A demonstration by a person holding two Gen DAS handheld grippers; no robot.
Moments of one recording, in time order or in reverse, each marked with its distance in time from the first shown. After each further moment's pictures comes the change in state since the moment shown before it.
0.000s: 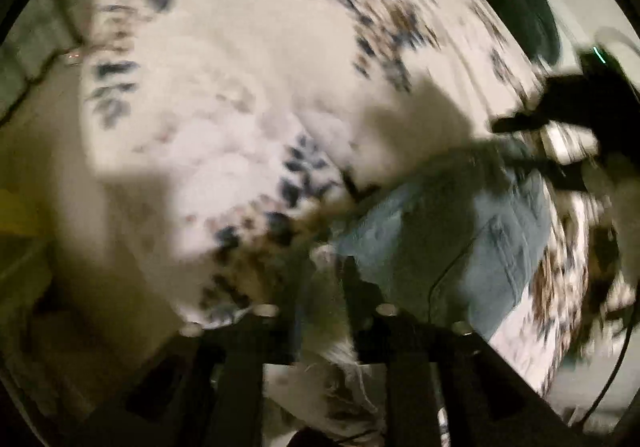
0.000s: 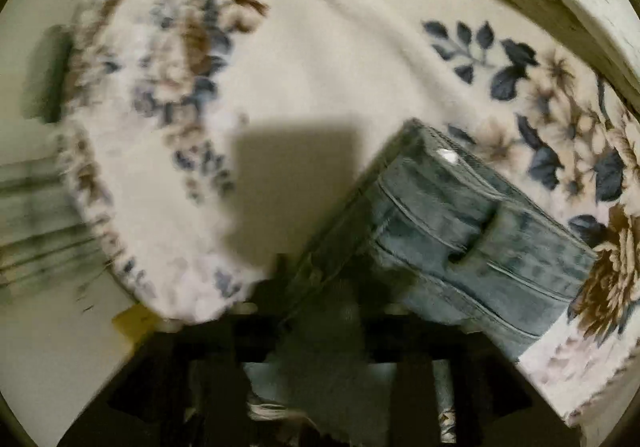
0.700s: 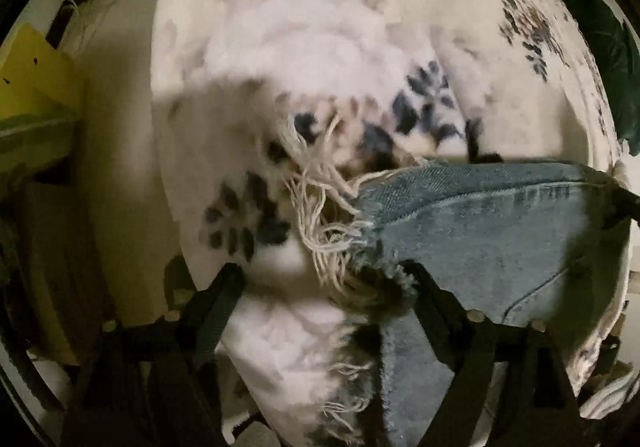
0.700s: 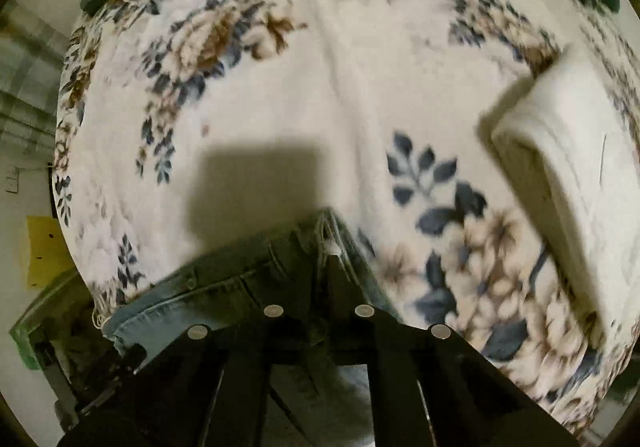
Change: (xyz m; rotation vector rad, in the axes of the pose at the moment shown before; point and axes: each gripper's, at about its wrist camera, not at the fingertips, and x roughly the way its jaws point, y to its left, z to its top) left arm 0.074 0.029 -0.035 -0.350 0.073 0.152; right arm -0.015 -0.017 0.023 -0.517 -0.156 -0.249
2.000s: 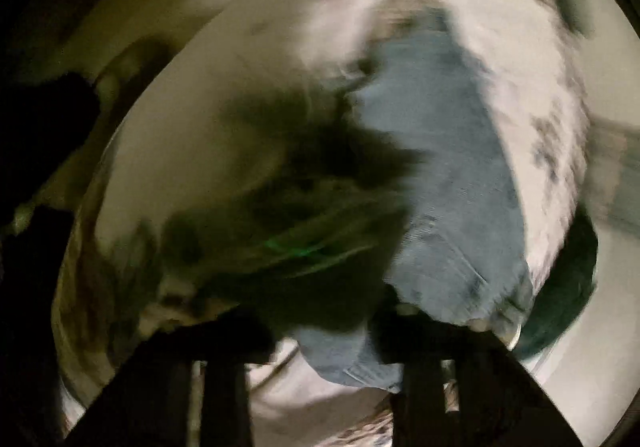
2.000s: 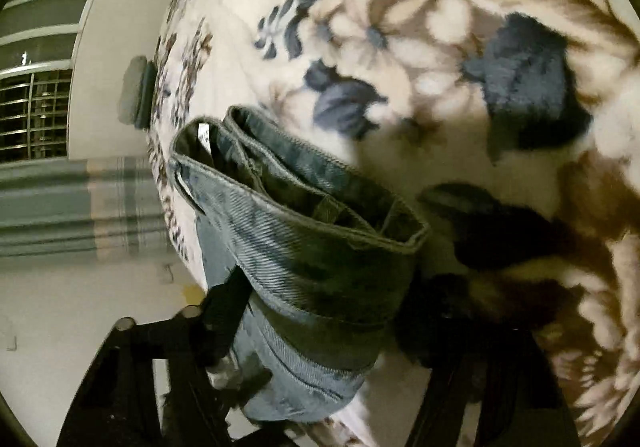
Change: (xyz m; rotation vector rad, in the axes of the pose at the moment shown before) left arm -0.019 -0.050 -0.081 -0.853 -0.020 -0.342; right arm 0.056 -0.127 -0.139 0.499 -0.032 0.647
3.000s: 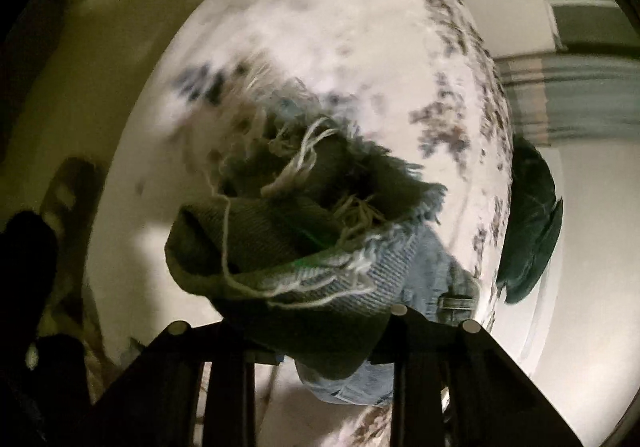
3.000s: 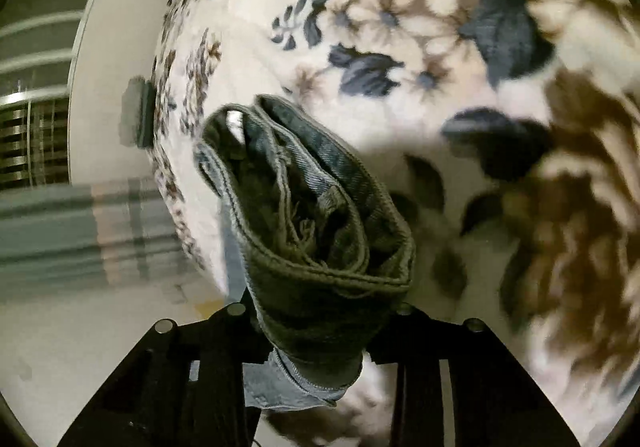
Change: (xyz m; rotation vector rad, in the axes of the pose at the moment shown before) left arm -0.057 -0.034 0.027 0.341 -0.059 -0.179; right arm -0.014 0.029 -0.035 0.121 -0.038 0.020
